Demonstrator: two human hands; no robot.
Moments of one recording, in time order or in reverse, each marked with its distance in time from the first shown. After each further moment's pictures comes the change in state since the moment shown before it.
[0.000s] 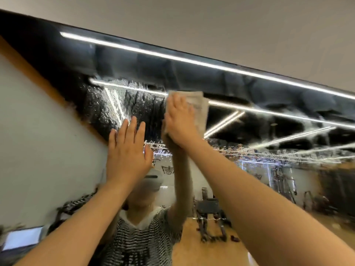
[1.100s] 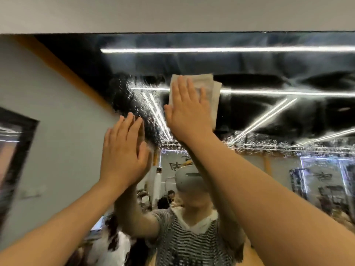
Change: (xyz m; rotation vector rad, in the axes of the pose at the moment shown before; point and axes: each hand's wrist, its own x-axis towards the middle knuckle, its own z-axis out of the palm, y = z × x) left_hand 0.001 0.002 0.001 0.044 0.041 -0.006; right_hand 0.005 0.030 0.018 -0.115 0.163 -0.117
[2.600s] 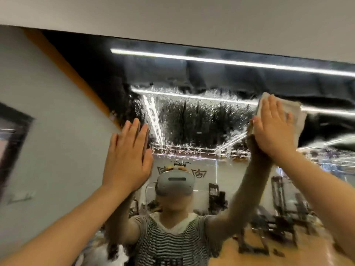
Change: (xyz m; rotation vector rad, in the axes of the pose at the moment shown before) left_hand -0.004 -0.230 -0.060 0.031 -0.074 0.045; right_hand 0.007 -0.066 0.003 -0.069 -0.026 0.391
